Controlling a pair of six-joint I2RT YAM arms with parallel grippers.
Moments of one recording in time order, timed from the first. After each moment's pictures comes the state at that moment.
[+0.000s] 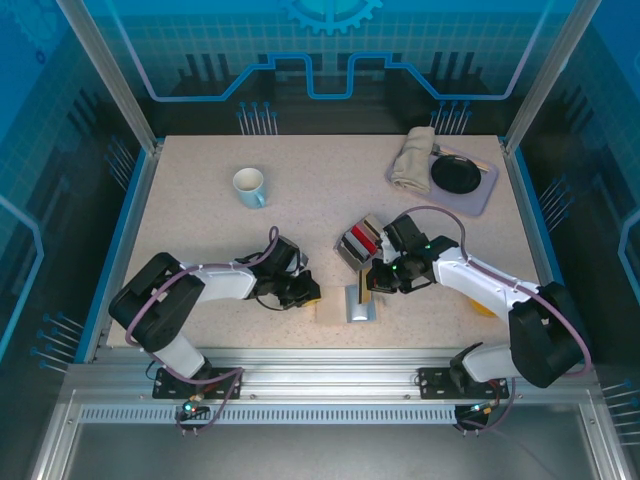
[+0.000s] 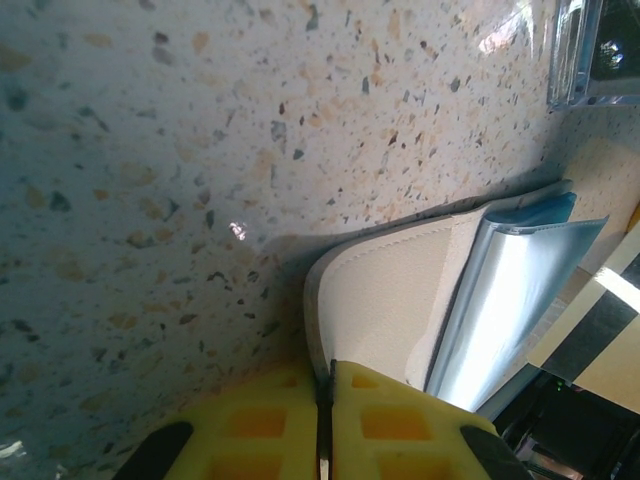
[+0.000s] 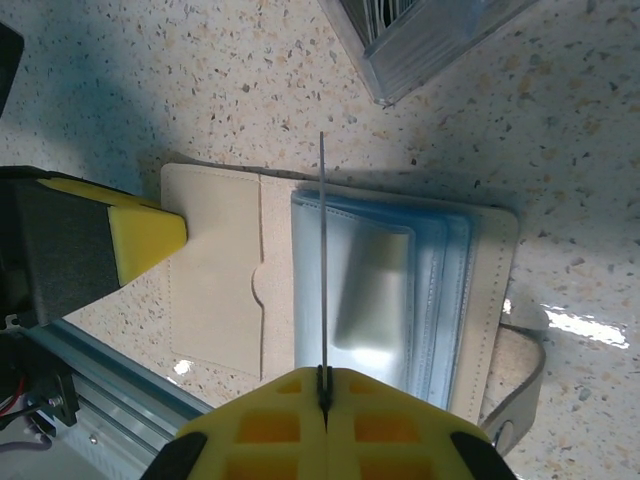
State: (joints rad) left arm -0.60 1.62 0.65 -0.04 0.53 -0.98; right arm 0.52 1.37 0.82 -0.64 -0.40 0.59
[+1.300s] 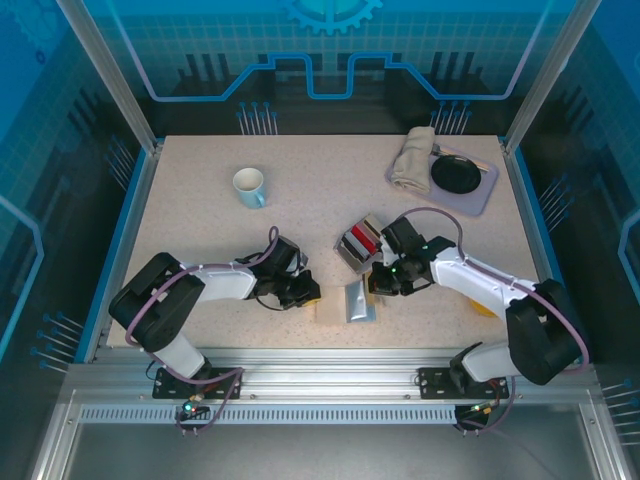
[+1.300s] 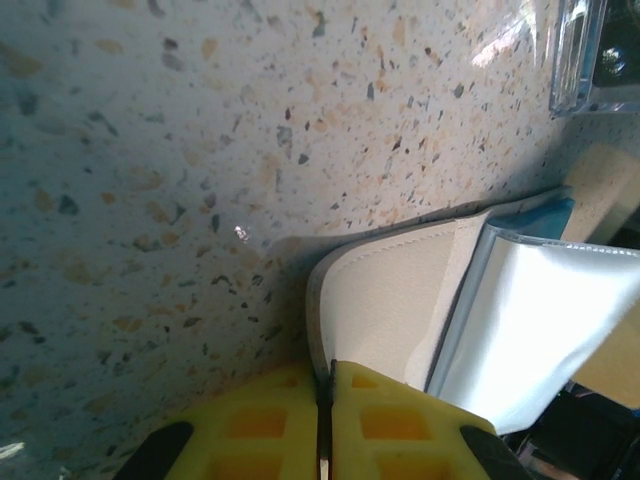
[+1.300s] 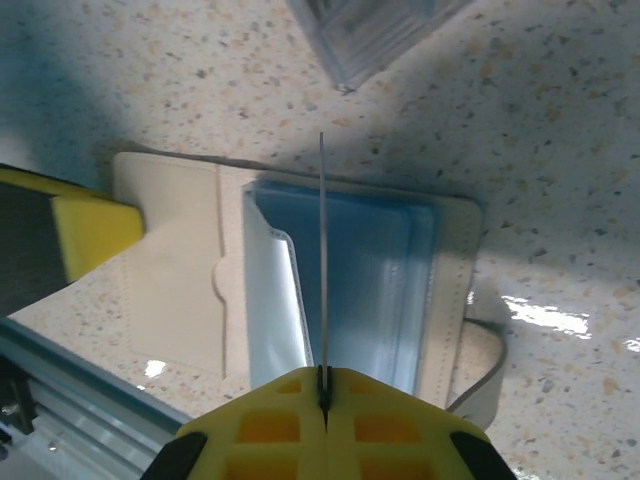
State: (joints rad) left arm -0.60 1.62 0.65 -0.03 0.52 -1.00; right arm 0.53 1.38 0.82 -0.67 -0.36 0.58
